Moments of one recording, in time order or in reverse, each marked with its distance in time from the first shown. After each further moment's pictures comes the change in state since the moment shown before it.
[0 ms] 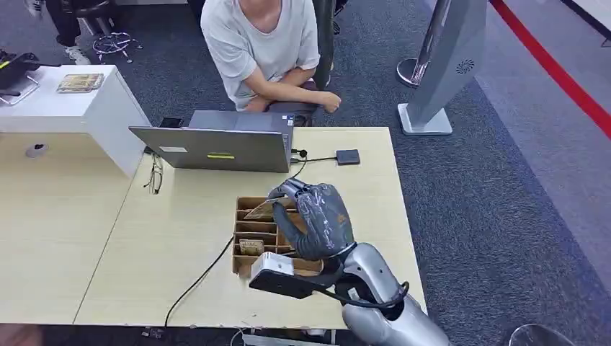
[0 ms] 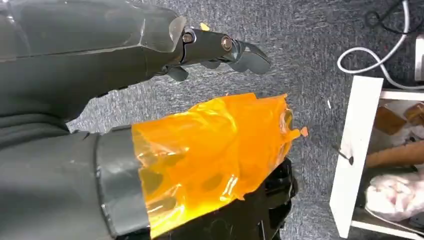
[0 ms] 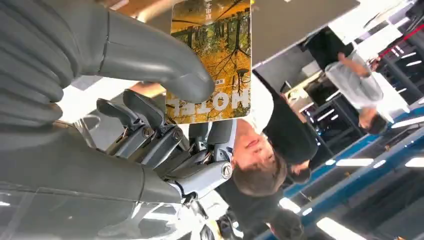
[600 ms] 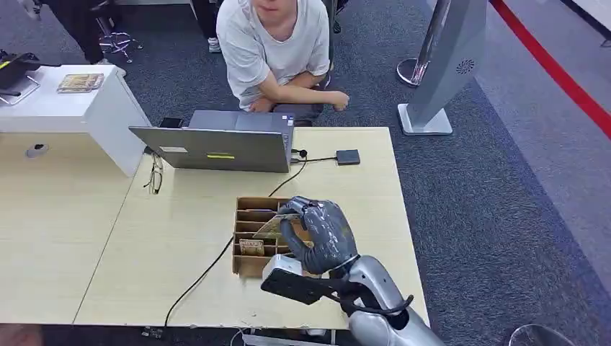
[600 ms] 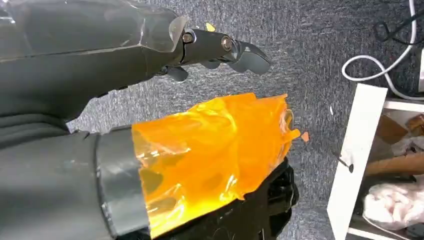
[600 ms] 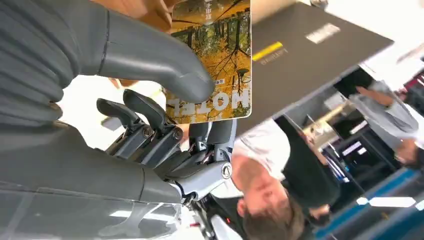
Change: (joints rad) left arm 0.013 -0.063 0.185 -0.020 -0.148 -0.061 -0.006; right arm 0.076 -0.009 -0.040 0.019 -0.085 0.069 0.004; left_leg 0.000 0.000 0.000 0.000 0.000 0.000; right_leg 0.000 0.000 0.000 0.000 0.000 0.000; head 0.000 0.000
